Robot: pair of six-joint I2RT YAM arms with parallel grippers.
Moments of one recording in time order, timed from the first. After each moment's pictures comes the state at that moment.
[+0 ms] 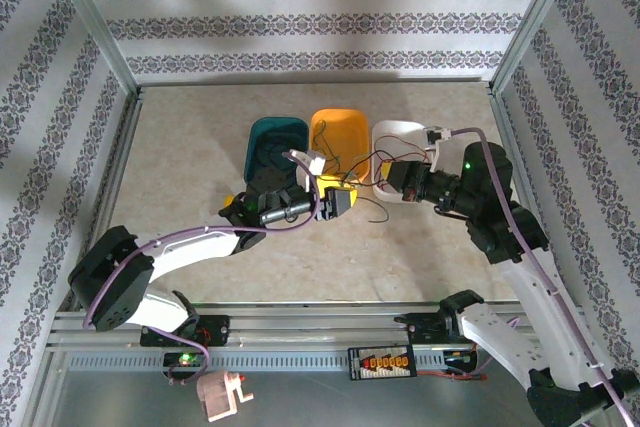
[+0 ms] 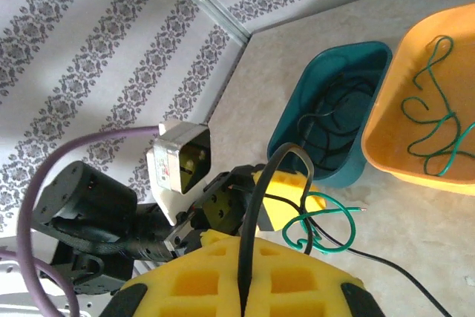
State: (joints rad) left arm -0.77 1.42 0.74 0.54 0.32 -0.55; right arm 0.35 0.81 1.00 -0.53 -0.55 0.62
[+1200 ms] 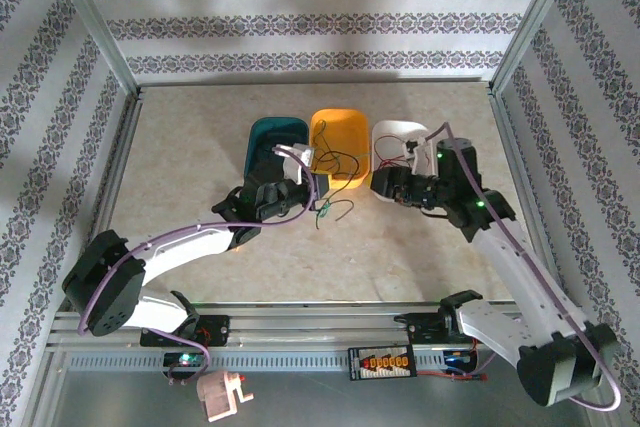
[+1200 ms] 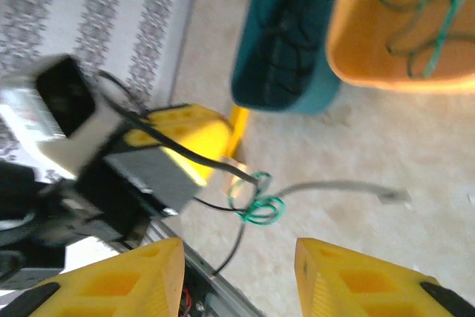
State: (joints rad) left arm -0.73 1.38 0.75 0.36 0.14 -0.53; right arm 0.28 0.99 0.86 -0.52 -0.70 0.68
